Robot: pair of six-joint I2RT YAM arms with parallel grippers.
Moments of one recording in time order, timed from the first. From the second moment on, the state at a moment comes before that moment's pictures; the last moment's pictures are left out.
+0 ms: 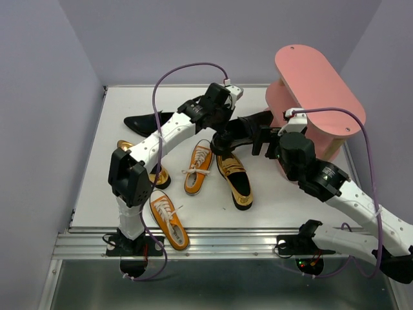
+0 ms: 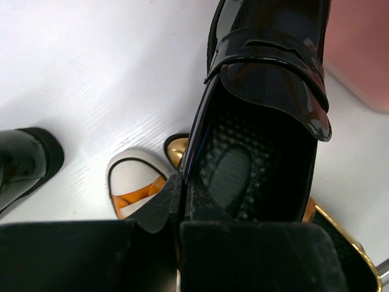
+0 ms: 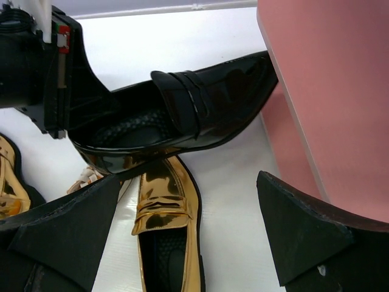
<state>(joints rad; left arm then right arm) -0.71 1.87 1.80 -0.69 -0.03 -0.10 0.81 0.94 1.04 -0.45 0.65 0.40</state>
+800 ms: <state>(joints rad) -0.84 2.02 1.87 -0.60 0.13 -0.12 0.81 0.93 1.10 -0.47 0.65 0.40</state>
